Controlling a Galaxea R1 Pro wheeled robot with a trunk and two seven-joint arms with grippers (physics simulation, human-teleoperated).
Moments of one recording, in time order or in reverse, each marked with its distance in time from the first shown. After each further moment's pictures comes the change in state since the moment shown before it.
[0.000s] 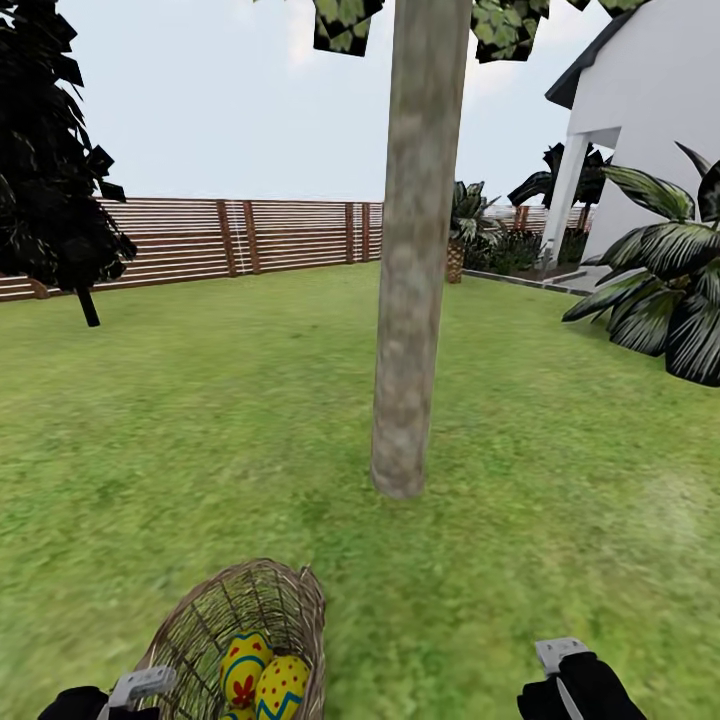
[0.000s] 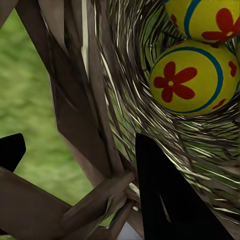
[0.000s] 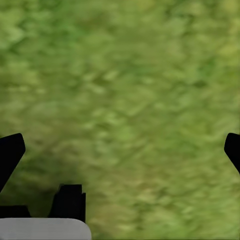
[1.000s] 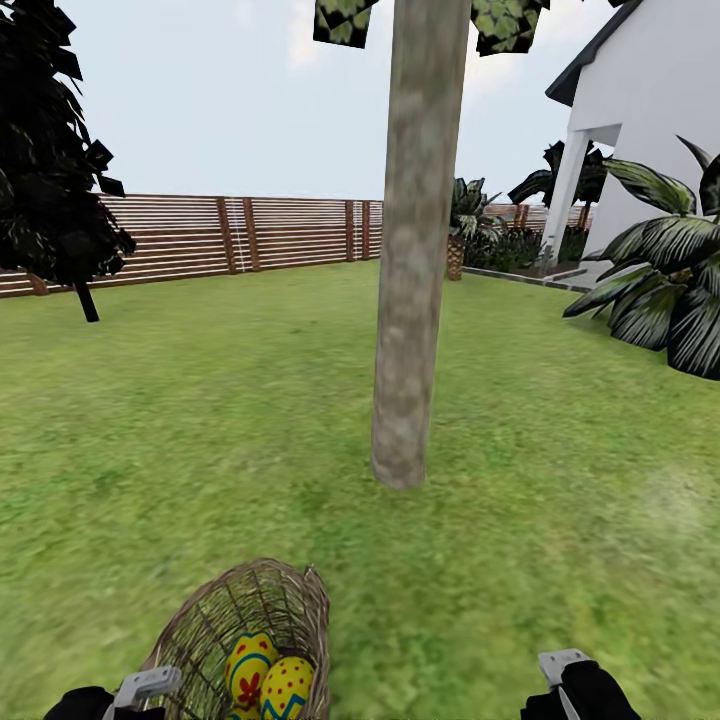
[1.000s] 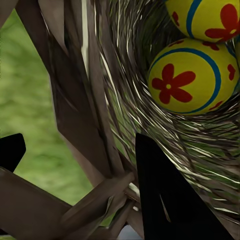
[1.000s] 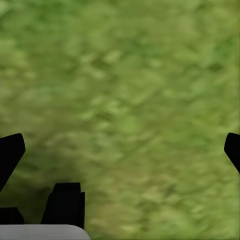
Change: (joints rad) left arm 0.000 -0.014 0.000 0.000 0.002 0.000 0.000; right arm 0.000 0.000 -0.002 0.047 0.001 -0.005 0.000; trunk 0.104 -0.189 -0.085
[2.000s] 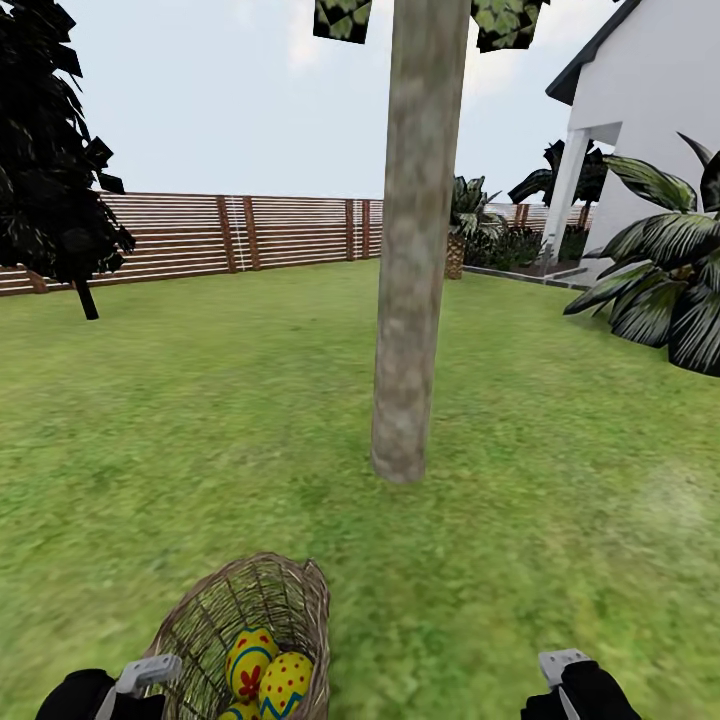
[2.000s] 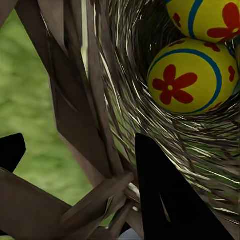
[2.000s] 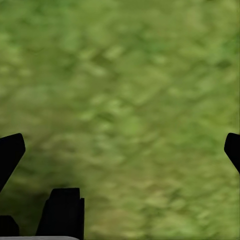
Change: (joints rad) left arm -0.001 0.000 0.001 -0.084 -0.011 0.097 -0.001; right arm 0.000 0.000 -0.001 0.001 0.000 0.000 0.000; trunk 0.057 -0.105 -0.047
